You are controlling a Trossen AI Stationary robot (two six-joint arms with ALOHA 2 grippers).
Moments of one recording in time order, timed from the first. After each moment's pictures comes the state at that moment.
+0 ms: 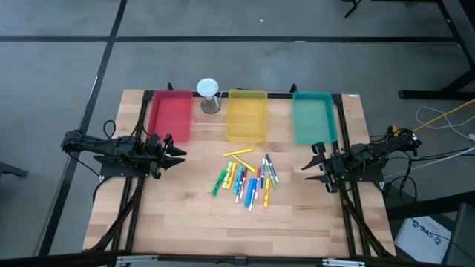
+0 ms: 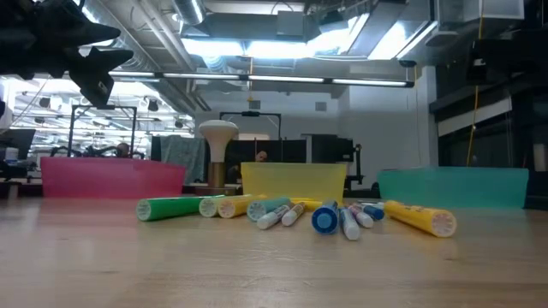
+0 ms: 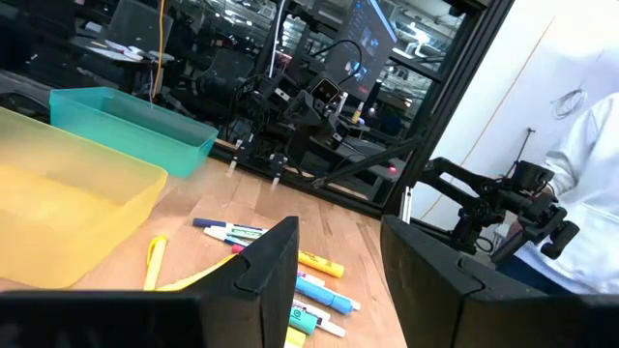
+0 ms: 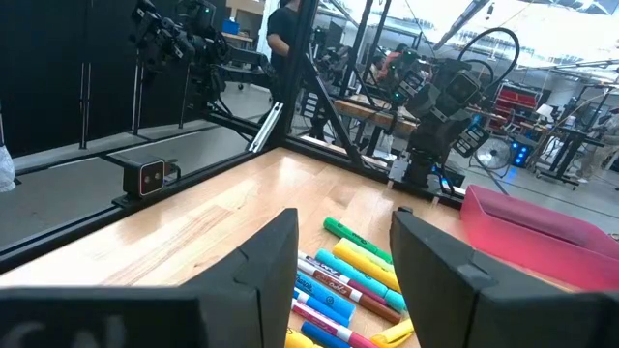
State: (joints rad) left arm -0.20 0.00 0.01 0.09 -0.17 -0.41; right arm 0.38 0.00 0.01 0.03 0.06 -0.27
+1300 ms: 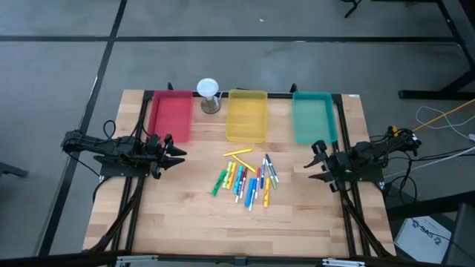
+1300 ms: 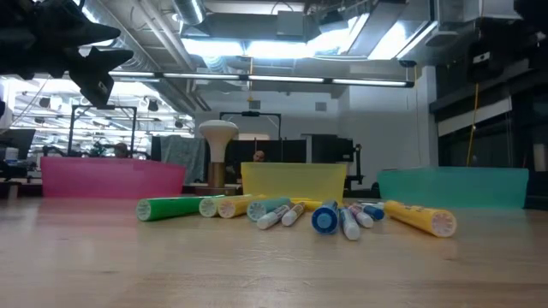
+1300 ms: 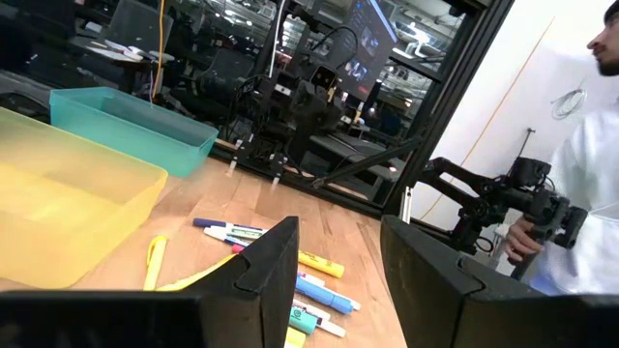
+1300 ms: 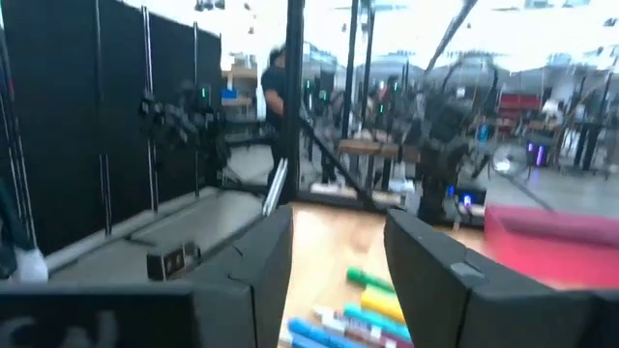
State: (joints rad) left arm -0.20 0.00 0.01 0.09 -0.17 -0.41; right arm 0.38 0.00 0.01 0.19 0.05 -0.06
